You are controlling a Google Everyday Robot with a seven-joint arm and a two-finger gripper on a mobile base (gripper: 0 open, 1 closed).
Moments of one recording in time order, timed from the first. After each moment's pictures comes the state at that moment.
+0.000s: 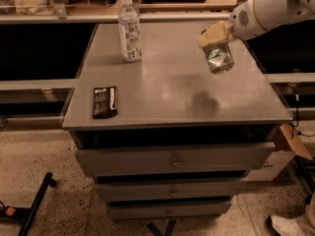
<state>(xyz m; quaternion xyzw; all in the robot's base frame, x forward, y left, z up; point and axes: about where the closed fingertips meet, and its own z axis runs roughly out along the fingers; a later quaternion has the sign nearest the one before) 0.693 -0.165 0.926 -0.24 0.88 0.24 0.33</state>
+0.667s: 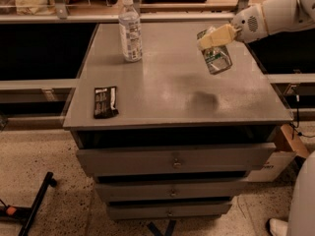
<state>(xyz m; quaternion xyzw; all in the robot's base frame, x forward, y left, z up) 0.688 -0.156 0.926 -0.36 0.79 0.35 0.34</state>
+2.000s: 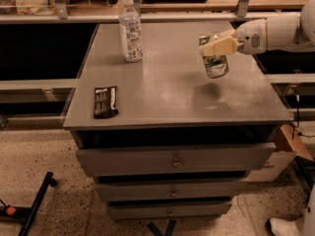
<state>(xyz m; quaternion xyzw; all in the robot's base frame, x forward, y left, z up) 0.695 -0.164 0.914 -0.41 0.71 0.37 0.44</state>
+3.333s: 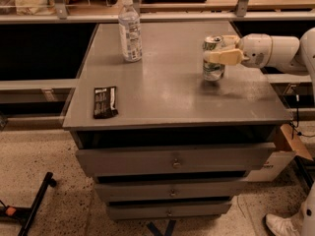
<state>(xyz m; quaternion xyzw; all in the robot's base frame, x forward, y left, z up) 0.682 -0.174 0.910 -0.45 0.57 0.43 0.54</state>
